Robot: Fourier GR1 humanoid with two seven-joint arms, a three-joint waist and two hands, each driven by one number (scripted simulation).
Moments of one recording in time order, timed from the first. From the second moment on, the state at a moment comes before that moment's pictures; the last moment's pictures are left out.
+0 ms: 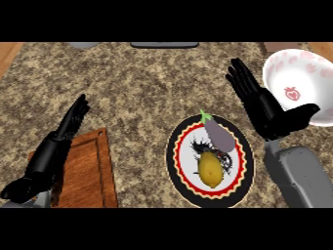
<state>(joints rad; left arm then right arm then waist) -0.03 0.32 -0.21 -1.67 0.04 0.06 -0.15 -0.38 -0.23 0.19 -1.39 -0.30 0.01 -0.06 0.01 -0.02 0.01</state>
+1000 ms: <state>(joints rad) -0.09 0.19 -0.16 -1.56 0.07 0.19 0.04 0.12 -0.03 0.59 -1.66 0.46 -0.89 -0.05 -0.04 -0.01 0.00</state>
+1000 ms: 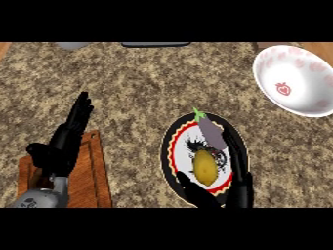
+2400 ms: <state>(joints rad) -0.12 0.16 -0.13 -1.57 0.04 0.14 0.08 0.11 0.00 0.59 -1.99 0.92 -0.29 0.98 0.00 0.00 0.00</state>
